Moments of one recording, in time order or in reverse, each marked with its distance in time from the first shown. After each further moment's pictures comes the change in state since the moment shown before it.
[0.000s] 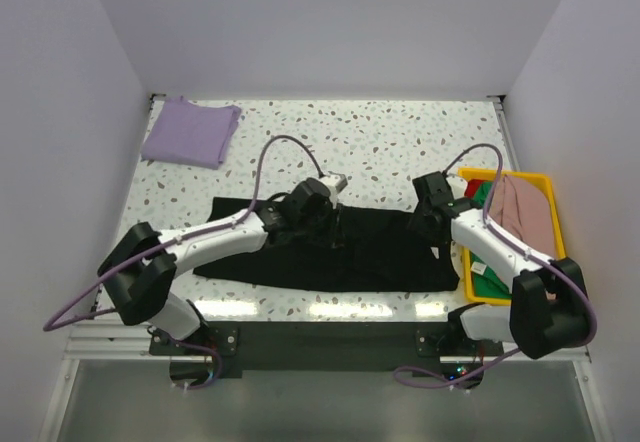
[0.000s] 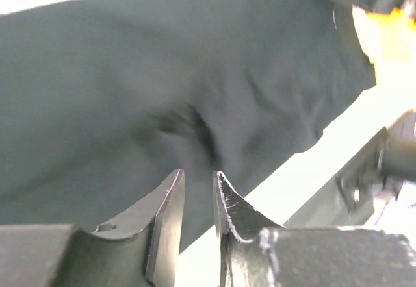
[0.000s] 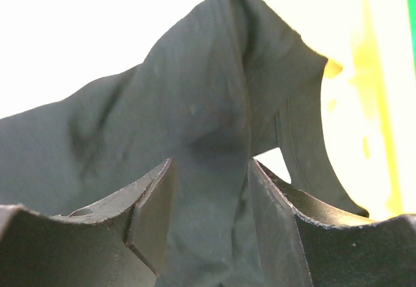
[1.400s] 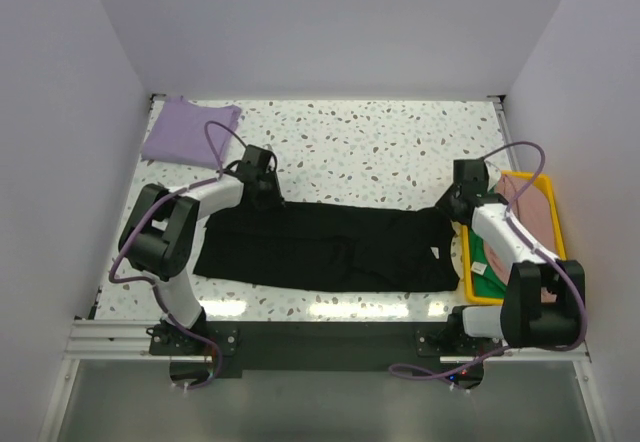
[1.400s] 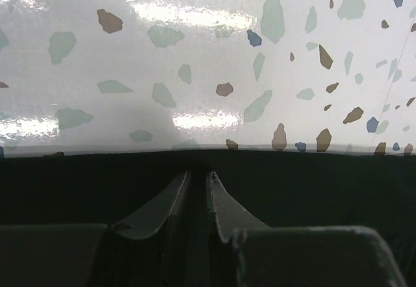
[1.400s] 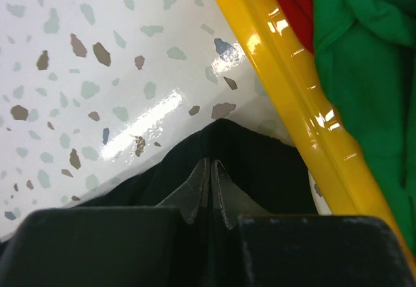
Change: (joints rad) left arm 0.533 0.244 0.046 0.002 -0.034 -0.013; right arm -0.300 0.071 0.026 0.227 -0.151 -0.039
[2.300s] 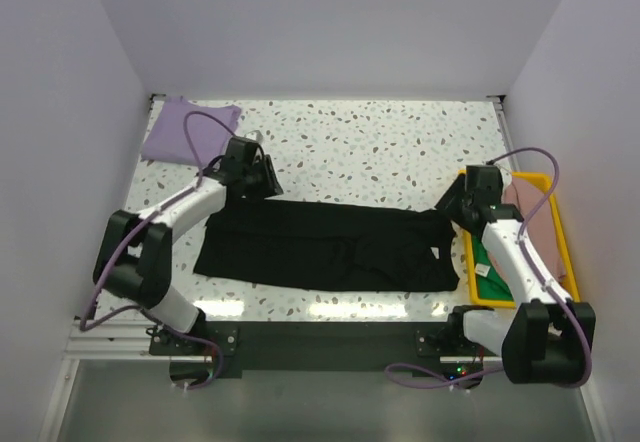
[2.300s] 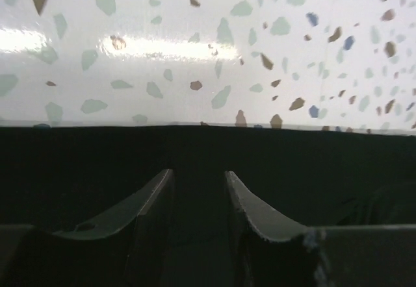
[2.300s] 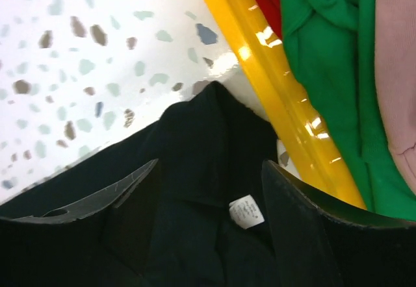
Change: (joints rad) left arm 0.028 -0.158 -0.017 -0.040 0.031 0.027; right arm -0.051 -0.179 -0.026 -0.124 -0.035 -0.080
